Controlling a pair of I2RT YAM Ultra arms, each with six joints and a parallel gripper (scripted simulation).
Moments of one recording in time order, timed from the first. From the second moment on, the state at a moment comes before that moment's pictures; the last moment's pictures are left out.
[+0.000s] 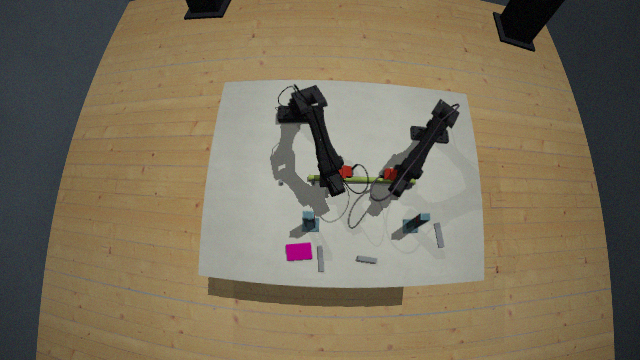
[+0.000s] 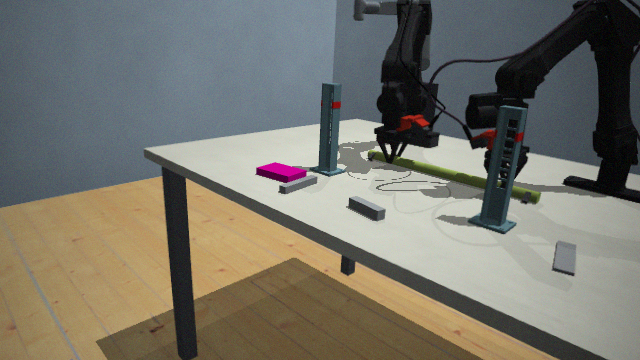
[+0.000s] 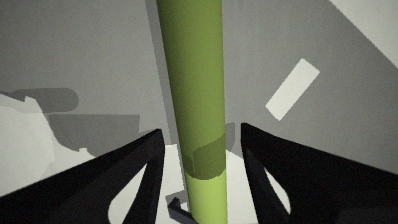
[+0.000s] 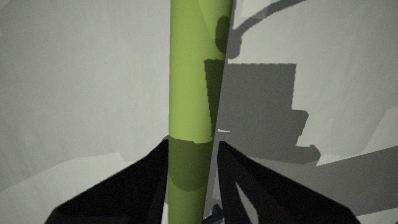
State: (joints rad) left arm -0.59 1.87 1.18 -0.97 0.06 0.97; right arm 0.39 2.05 1.29 -0.91 -0.03 -1.16
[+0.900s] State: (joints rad) left arm -0.59 1.87 1.18 -0.97 0.06 0.97; right arm 0.39 2.05 1.29 -0.91 -0.03 -1.16
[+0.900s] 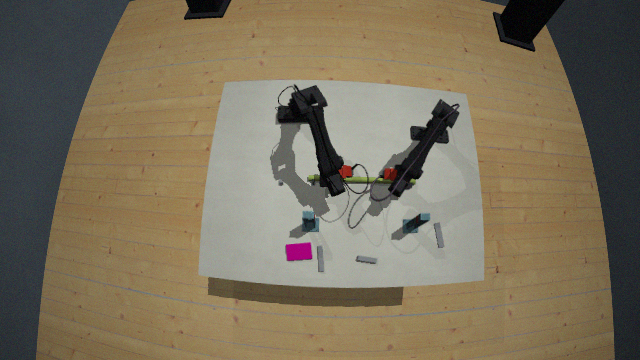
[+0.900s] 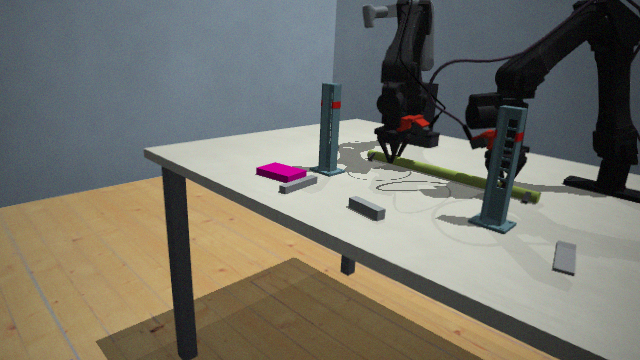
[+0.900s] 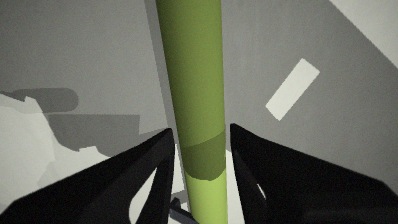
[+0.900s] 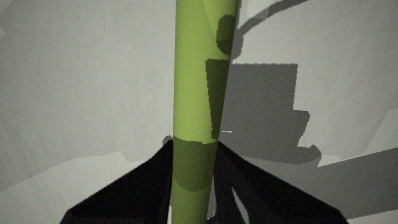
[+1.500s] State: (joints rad) left arm -0.59 1.87 1.18 -0.97 0.06 0.96; right arm 0.39 2.05 1.29 -0.91 -0.03 -1.16
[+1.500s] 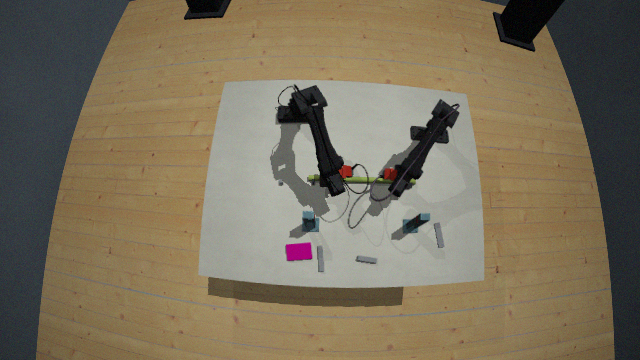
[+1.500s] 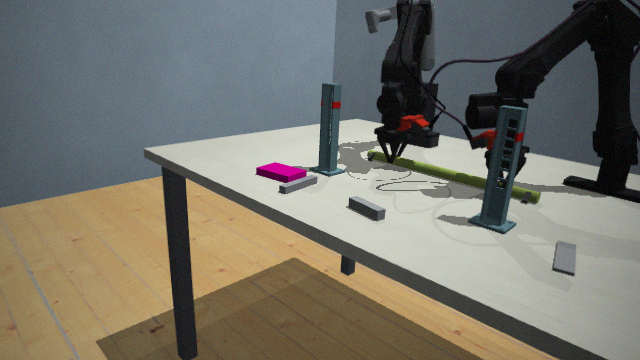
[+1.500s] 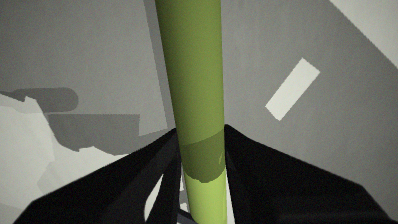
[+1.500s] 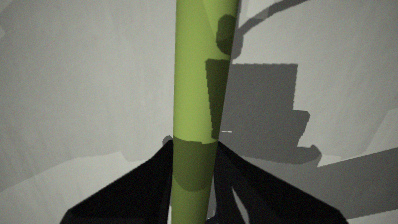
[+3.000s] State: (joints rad) left arm -0.79 1.46 0.93 -0.83 -0.22 0.79; right arm 0.53 1.60 0.92 -0.64 0.16 -1.05
